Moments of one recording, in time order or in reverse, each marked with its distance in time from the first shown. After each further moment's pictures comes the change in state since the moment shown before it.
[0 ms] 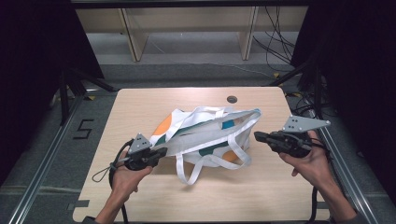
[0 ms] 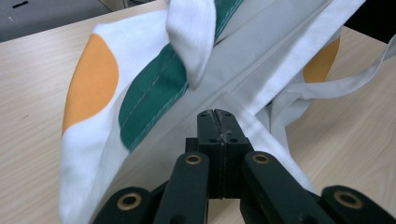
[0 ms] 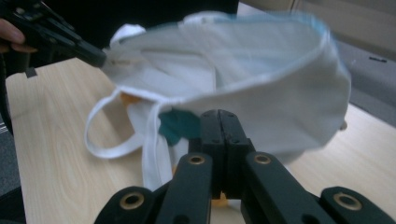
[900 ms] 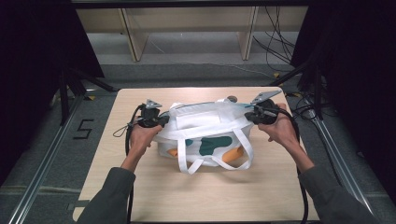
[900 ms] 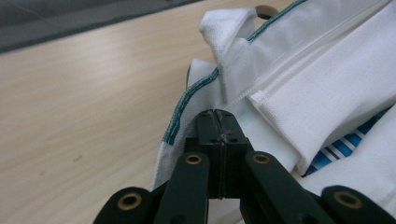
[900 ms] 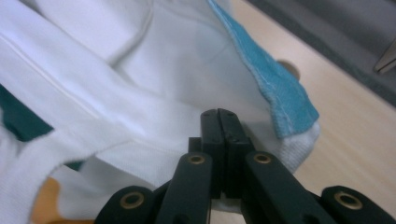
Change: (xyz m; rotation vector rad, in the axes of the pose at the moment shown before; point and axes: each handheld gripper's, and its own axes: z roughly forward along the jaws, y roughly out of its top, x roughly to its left) left arm 0.081 0.054 0.088 0.107 0.149 -0.110; right arm -0.077 0.010 0.108 0.344 -0.184 -0.001
